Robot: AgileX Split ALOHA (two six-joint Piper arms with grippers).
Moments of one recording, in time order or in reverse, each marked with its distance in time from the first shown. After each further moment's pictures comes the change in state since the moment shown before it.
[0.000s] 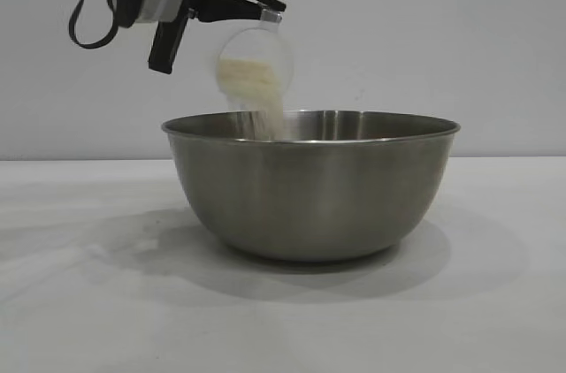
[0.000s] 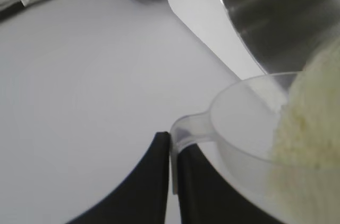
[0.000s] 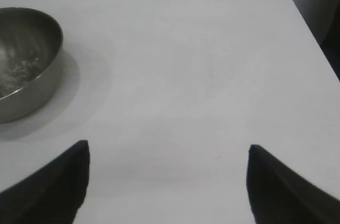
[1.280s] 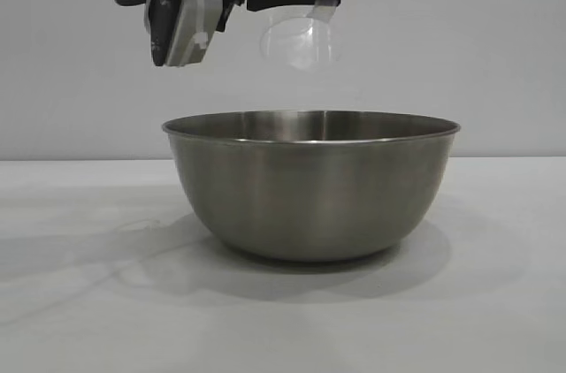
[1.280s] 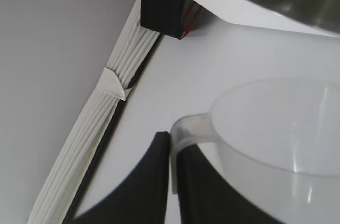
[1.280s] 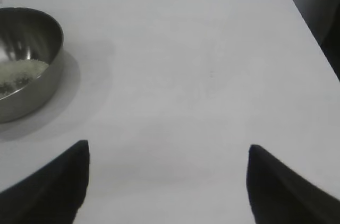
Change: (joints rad) left arm -0.097 0.000 -0.001 0.000 -0.057 0.604; right arm 0.000 0.000 0.000 0.000 0.000 0.000
